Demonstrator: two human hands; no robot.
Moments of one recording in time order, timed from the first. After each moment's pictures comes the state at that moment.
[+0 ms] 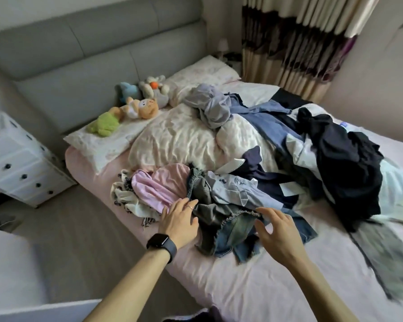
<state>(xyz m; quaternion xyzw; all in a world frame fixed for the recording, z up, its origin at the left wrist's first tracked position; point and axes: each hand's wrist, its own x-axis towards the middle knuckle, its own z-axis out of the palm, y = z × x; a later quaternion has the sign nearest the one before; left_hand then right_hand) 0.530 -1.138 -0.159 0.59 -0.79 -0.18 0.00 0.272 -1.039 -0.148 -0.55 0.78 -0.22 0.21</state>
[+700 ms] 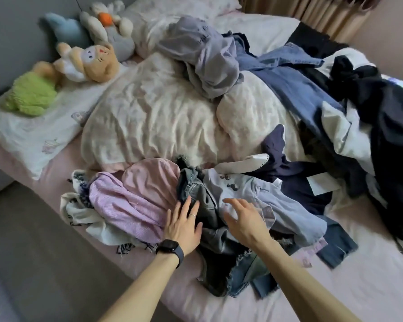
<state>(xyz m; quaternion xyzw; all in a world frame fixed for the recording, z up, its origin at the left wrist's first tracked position) 0.503 -1.326 -0.413 0.55 -0.79 -0.24 -0.13 0.304 -1.285 -0.359 -0.55 0.76 -0.08 0.34</state>
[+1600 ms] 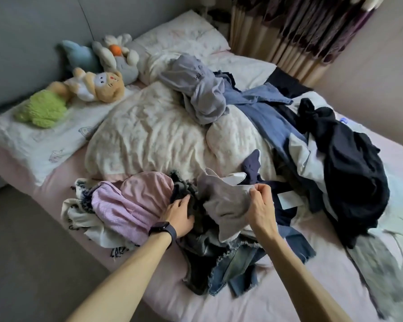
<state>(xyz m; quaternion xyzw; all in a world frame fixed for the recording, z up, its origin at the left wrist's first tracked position) 0.489 -1.360 -0.310 0.55 -0.74 -0.38 -0.06 0.289 -1.287 -0.205 -0.29 0.76 -0.47 0.34</state>
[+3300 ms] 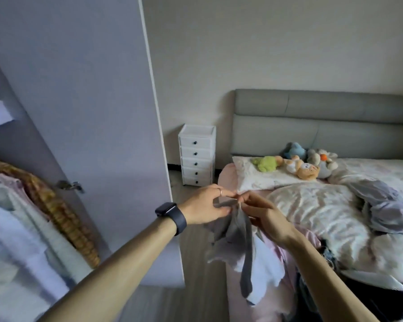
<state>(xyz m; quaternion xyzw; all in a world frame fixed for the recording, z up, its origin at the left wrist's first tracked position) 0.754 -0.957 0.067 0.72 -0.62 -0.20 0.25 0.581 -1.067 0.026 -0.67 0.20 -0.19 0.69</state>
